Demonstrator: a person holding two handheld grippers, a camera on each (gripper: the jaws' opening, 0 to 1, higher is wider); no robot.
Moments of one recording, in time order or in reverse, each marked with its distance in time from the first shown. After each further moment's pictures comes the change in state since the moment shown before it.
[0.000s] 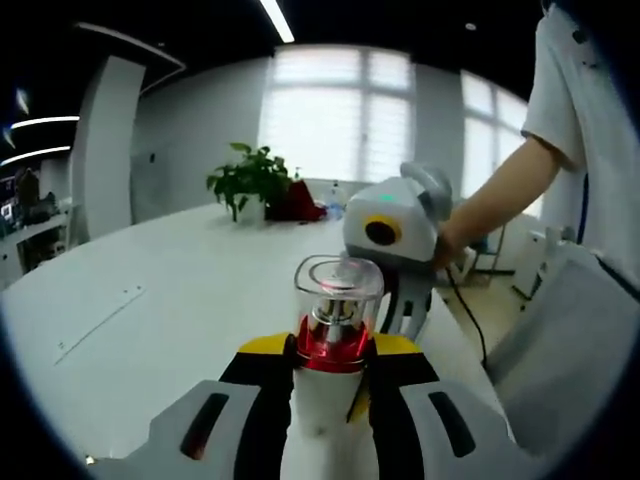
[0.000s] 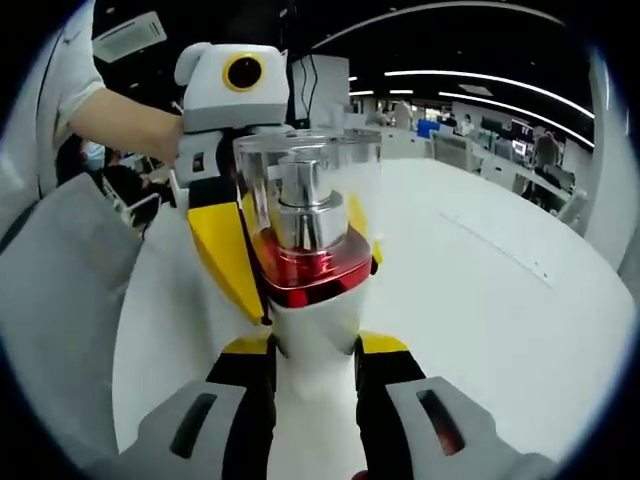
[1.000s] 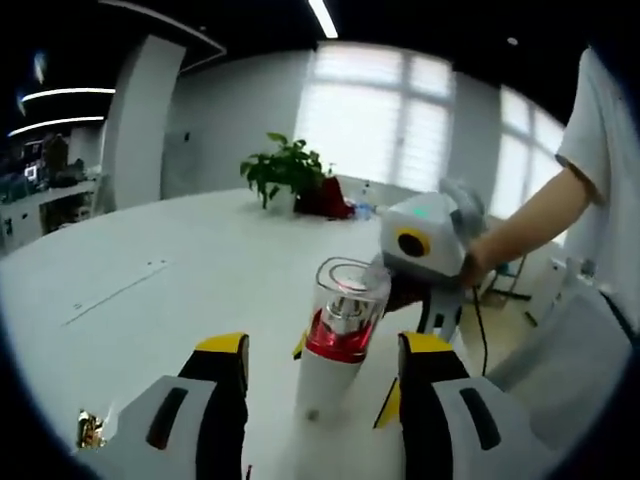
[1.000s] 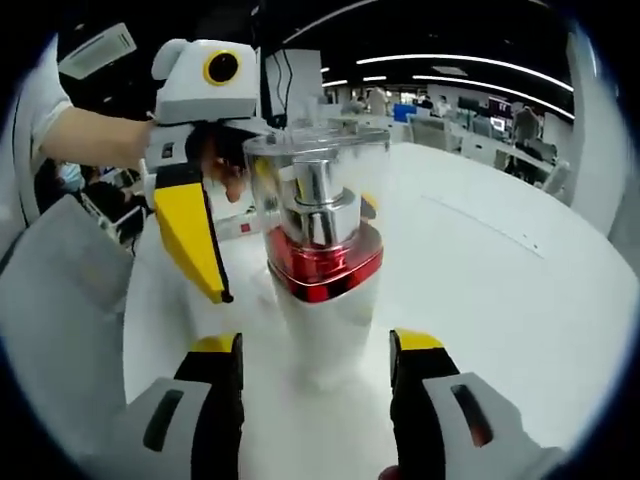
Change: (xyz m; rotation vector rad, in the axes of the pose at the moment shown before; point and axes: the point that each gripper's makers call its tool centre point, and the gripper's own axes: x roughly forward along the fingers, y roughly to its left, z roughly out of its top) left arm -0.020 0.006 0.002 -0.136 0.019 0.131; right arm -0.006 0.008 -0.002 0.115 0.035 -0.078
